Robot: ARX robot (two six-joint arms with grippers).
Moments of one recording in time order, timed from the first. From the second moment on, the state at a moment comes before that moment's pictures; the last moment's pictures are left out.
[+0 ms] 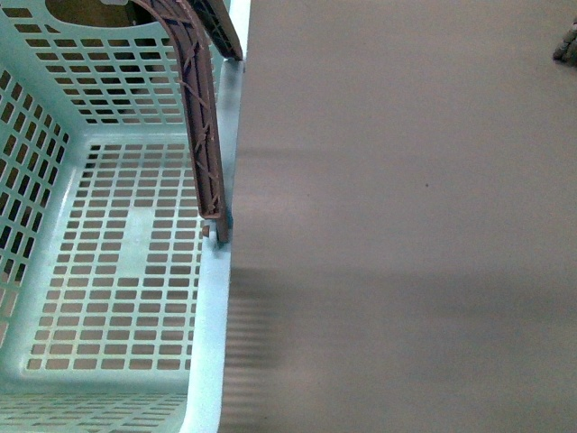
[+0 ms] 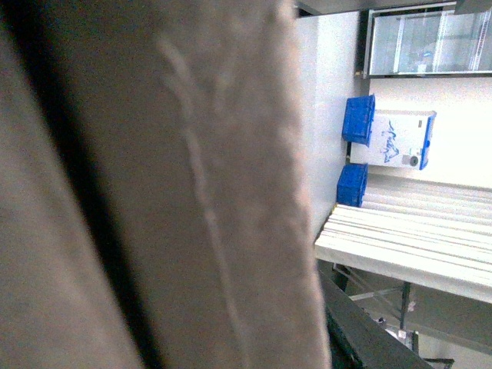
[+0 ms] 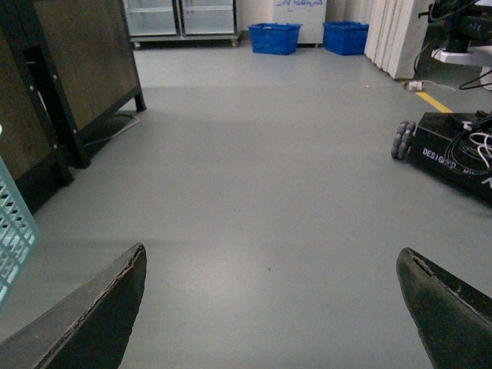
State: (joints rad) left arm -0.36 1.30 0.67 0.17 -0.33 -1.65; right arm 0.00 0.00 0.02 0.00 0.00 0.00
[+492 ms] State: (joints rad) left arm -0.36 1.30 0.67 0.17 -0.33 -1.65; right arm 0.00 0.00 0.02 0.00 0.00 0.00
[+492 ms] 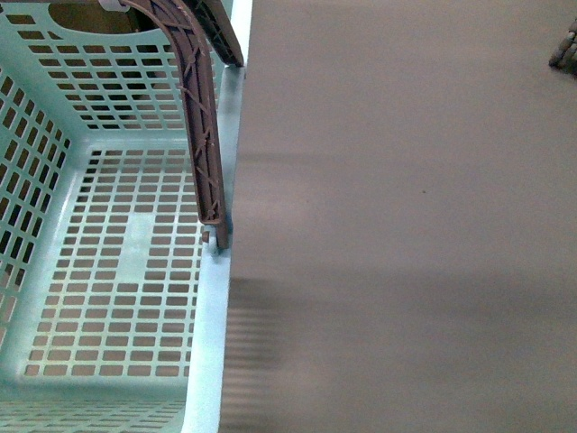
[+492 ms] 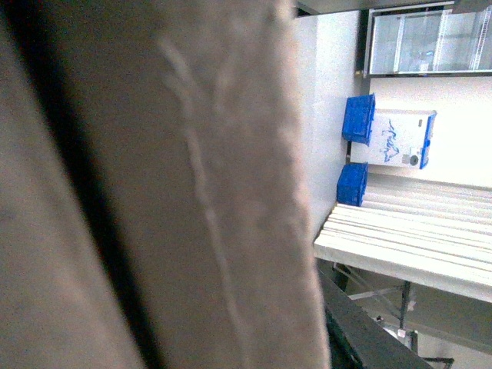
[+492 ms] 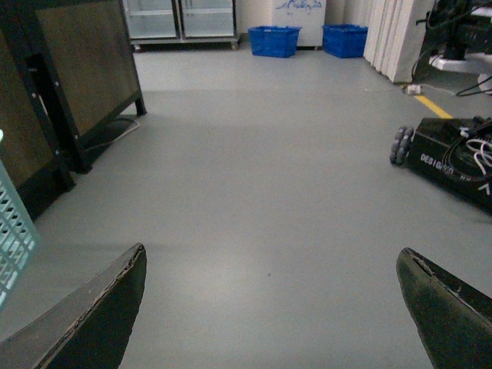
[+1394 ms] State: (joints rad) left arm -0.36 1.30 0.67 0.17 -0.33 -1.65; right arm 0.00 0.00 0.02 0.00 0.00 0.00
